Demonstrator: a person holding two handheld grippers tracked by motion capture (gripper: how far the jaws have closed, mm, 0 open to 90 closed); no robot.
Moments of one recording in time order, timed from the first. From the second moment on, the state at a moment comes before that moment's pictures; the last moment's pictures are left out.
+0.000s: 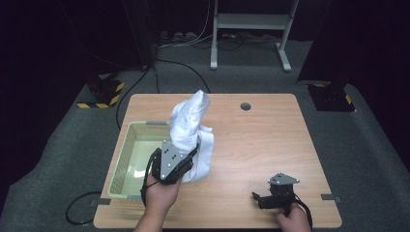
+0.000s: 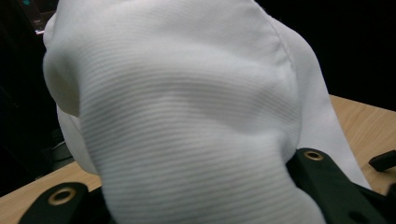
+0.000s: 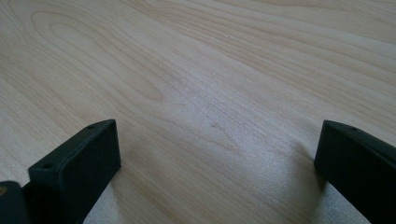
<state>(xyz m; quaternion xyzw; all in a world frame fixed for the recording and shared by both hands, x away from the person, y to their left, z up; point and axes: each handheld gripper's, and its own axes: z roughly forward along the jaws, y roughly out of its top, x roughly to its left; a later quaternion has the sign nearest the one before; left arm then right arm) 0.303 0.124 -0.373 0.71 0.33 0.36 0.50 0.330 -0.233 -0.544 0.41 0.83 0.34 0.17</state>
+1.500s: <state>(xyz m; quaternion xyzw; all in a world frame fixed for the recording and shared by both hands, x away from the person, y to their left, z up) 0.309 0.067 -0.380 0.71 0.30 0.34 0.53 0.330 -0.234 -0.544 0.41 0.83 0.34 0.17</state>
